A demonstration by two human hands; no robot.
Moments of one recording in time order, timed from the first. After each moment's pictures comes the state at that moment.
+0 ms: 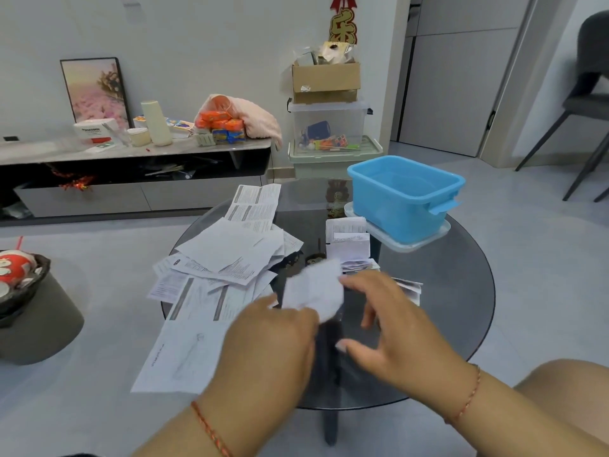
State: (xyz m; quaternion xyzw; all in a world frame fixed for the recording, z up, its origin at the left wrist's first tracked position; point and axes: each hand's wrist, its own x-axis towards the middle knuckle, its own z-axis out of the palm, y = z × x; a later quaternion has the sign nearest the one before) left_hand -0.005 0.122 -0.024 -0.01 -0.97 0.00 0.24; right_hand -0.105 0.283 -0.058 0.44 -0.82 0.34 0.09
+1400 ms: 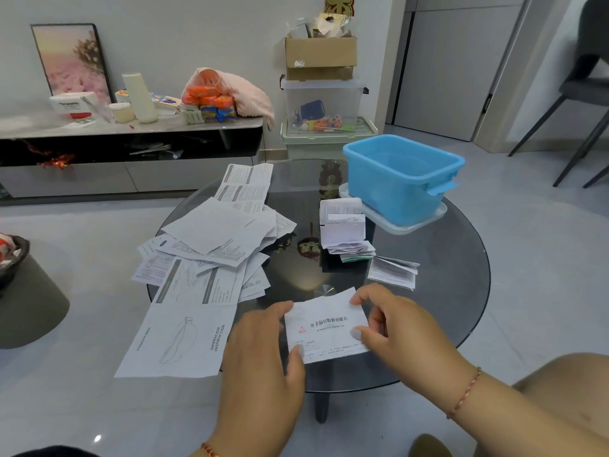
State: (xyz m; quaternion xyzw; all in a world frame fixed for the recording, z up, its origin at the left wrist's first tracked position) left_hand 0.007 0.134 -0.097 0.16 -0.91 -0.27 0.26; right_hand -0.101 0.293 -0.072 0.30 -0.91 0.30 -0.03
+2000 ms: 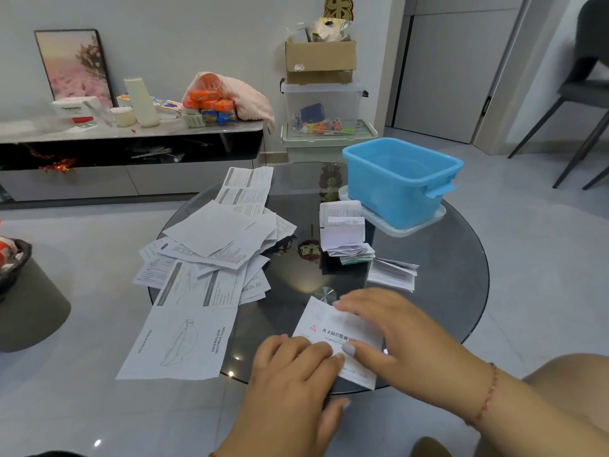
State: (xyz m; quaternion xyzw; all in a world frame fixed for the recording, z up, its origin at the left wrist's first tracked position) left_hand 0.005 0.138 -0.121 -0.12 -0.93 -0.08 0.33; right_hand -0.097 0.300 -0.058 0.44 -0.87 0.23 -0.01
